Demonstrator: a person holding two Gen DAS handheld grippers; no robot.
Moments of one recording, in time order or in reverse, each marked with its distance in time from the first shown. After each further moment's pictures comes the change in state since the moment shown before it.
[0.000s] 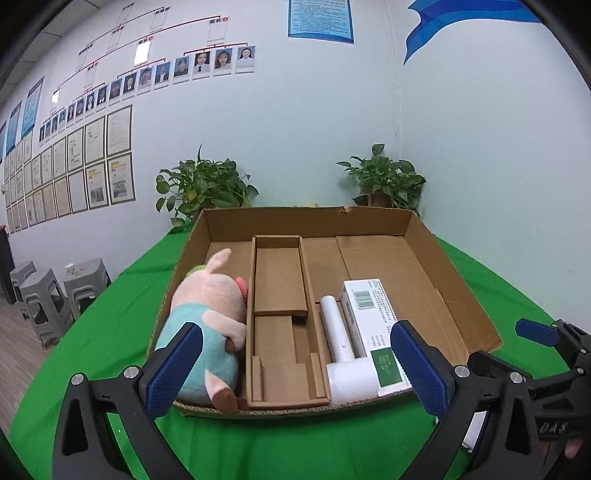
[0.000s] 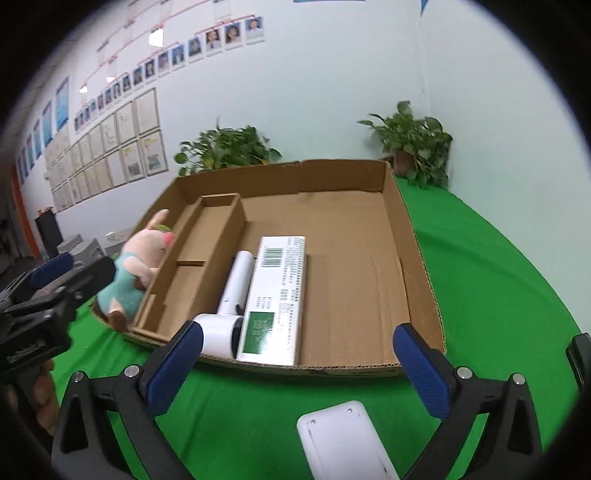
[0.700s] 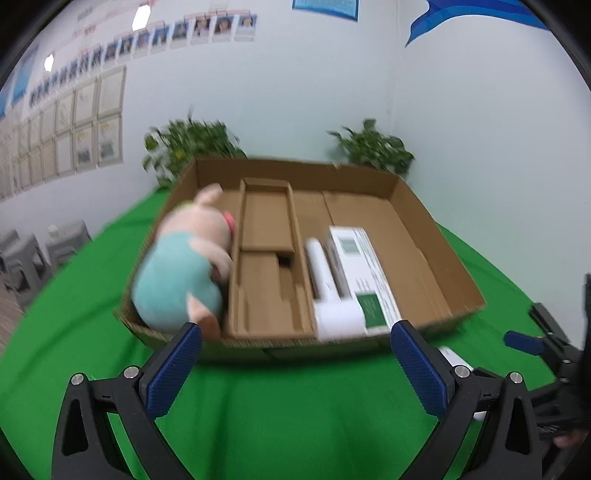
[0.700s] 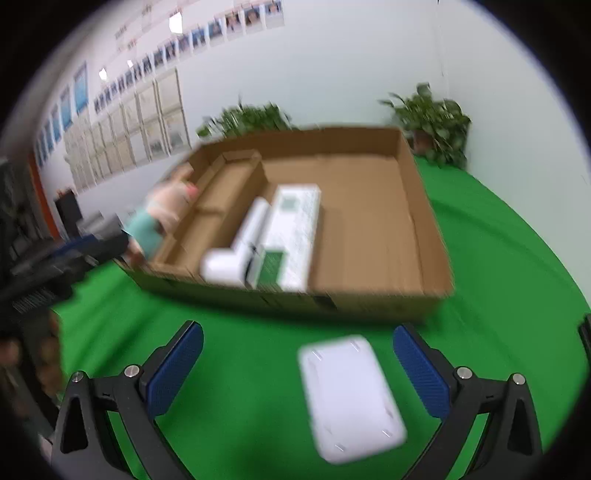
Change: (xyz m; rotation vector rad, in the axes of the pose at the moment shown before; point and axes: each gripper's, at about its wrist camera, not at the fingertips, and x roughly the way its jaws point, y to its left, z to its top) left arm -0.003 0.008 -0.049 -0.068 0.139 -0.104; right arm 0.000 -0.018 -0.049 -0.039 0.103 0.057
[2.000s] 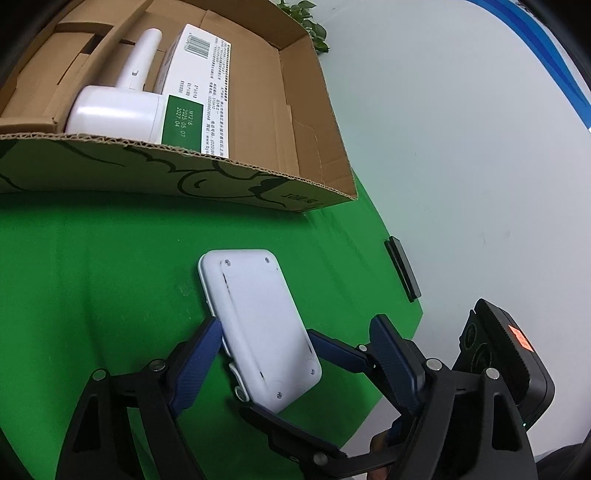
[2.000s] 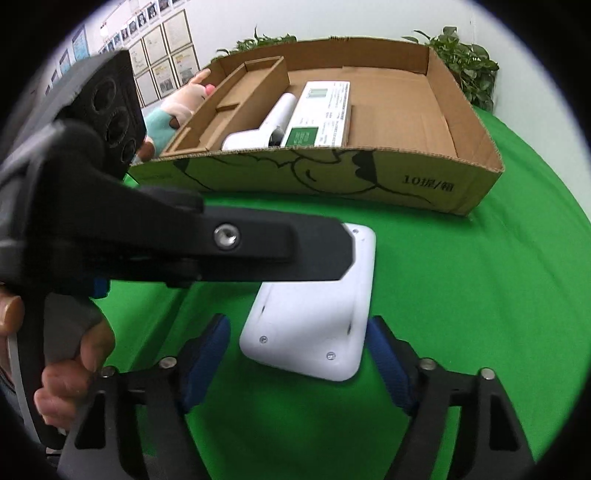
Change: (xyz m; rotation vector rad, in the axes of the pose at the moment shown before) left arm 0.103 -0.073 -0.058 -0.253 0.522 -0.680; right arm 0.016 0.020 -0.057 -0.028 0.245 0.077
